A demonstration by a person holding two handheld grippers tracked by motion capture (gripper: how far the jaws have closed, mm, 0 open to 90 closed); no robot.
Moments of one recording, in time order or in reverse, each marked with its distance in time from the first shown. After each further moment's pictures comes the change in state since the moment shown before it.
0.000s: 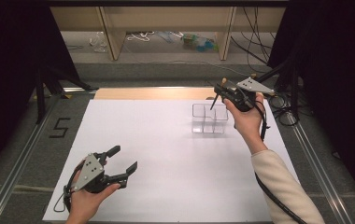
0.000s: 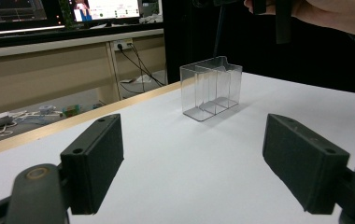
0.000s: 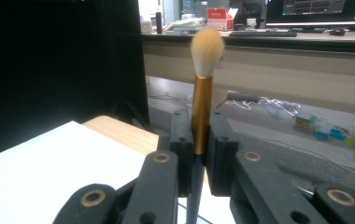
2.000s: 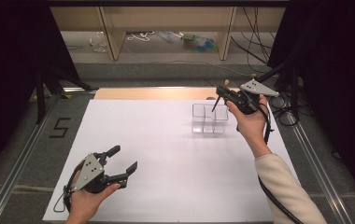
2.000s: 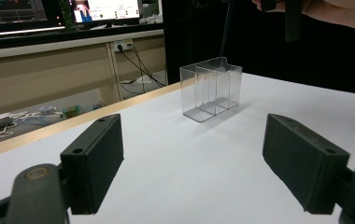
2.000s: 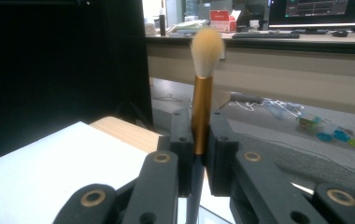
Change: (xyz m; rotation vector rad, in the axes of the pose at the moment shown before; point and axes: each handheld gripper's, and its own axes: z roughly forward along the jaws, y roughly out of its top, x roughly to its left) left arm 0.000 0.001 0.000 0.000 -0.001 0.011; right arm 0.004 0.003 -0.015 0.000 0.018 0.006
